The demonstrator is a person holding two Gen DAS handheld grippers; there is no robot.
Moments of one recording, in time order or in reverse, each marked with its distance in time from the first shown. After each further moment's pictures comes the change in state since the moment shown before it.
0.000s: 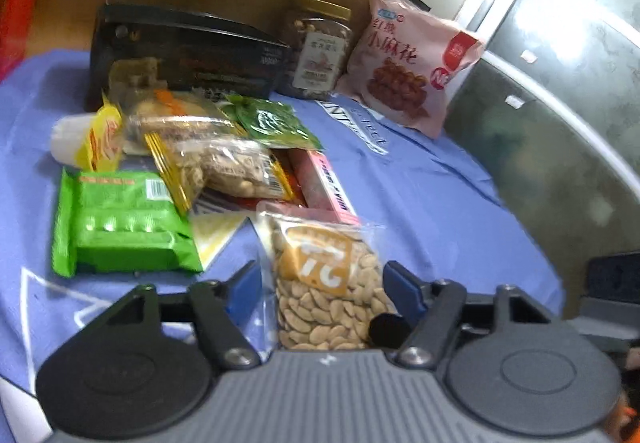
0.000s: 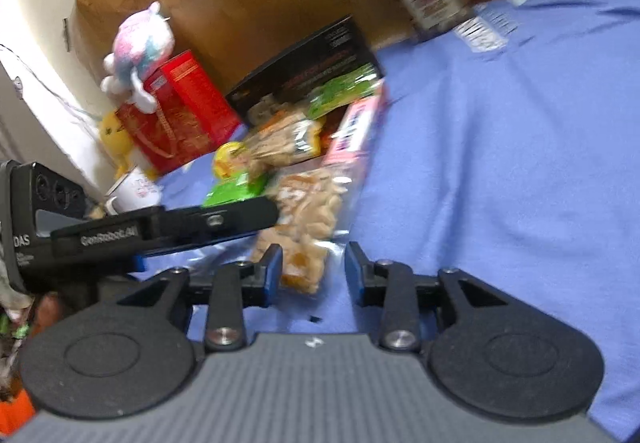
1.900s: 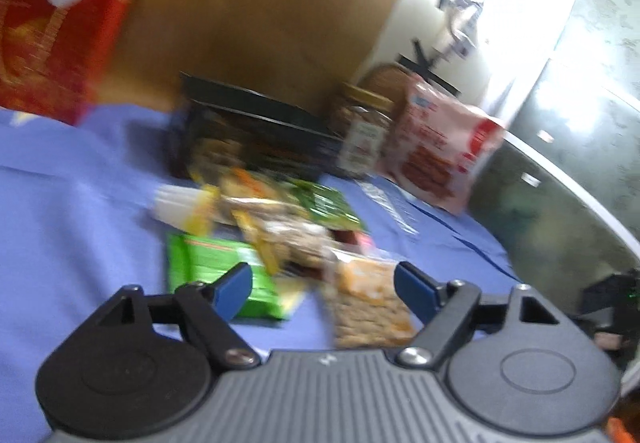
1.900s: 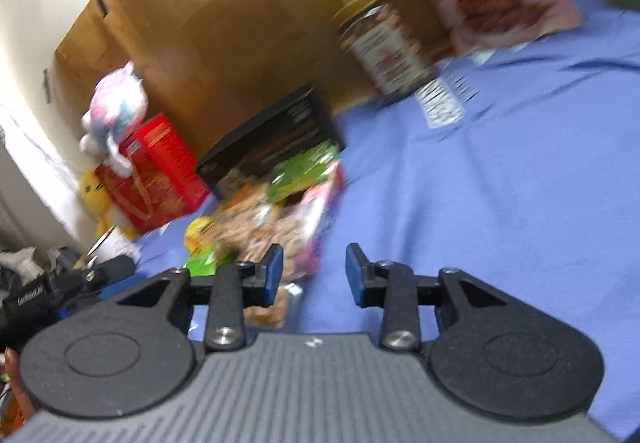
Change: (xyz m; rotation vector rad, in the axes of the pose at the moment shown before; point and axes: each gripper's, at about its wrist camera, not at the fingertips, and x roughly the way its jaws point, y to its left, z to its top) left arm -0.067 0.025 0.008 -0.086 -0.188 0.023; right arm -0.011 -0.024 0.032 0.051 -0.094 -0.020
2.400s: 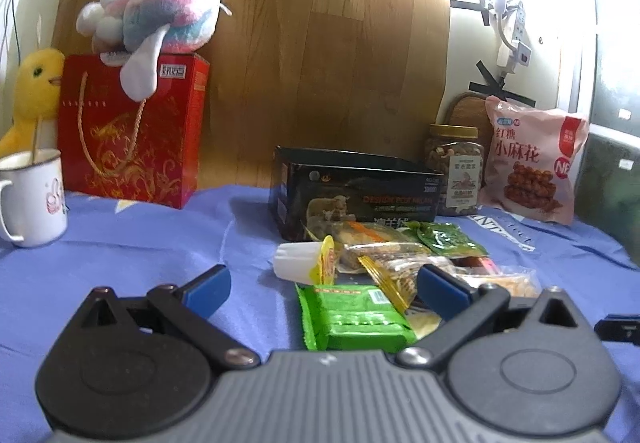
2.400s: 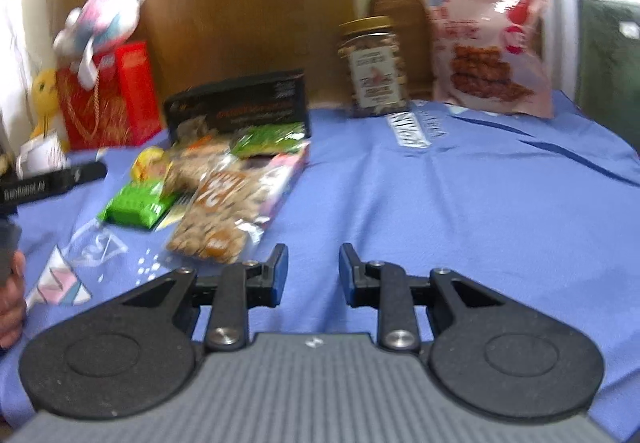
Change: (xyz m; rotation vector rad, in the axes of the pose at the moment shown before) left arm -0.013 0.010 -0.021 0.183 -0.230 0.368; right arm -0.034 0.018 -0.028 -0.271 -0.083 -0.305
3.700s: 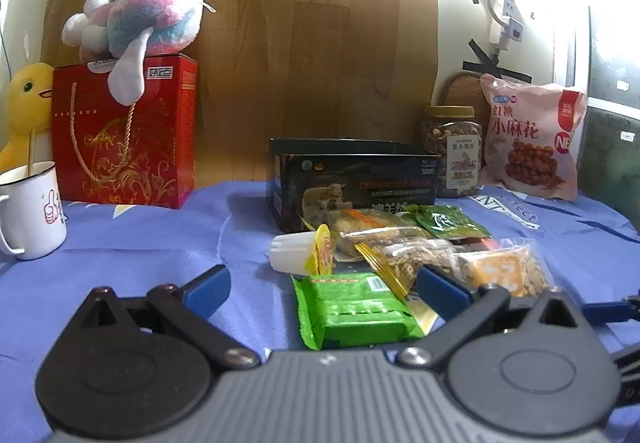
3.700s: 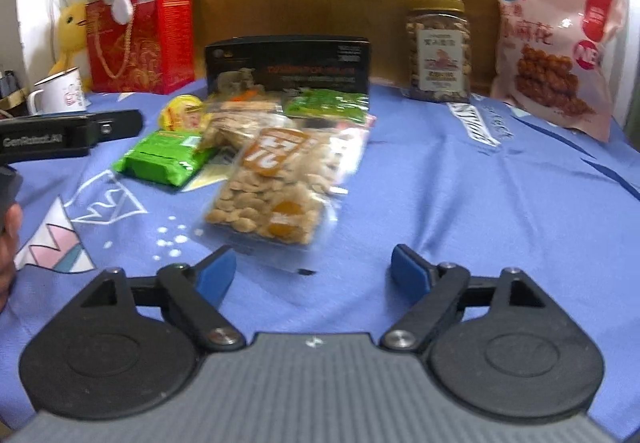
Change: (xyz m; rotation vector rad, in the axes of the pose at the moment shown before) left arm 0.003 -0.015 -0.006 0.077 0.020 0.047; right arm 0.045 0.048 -0.008 -0.223 0.105 0.016
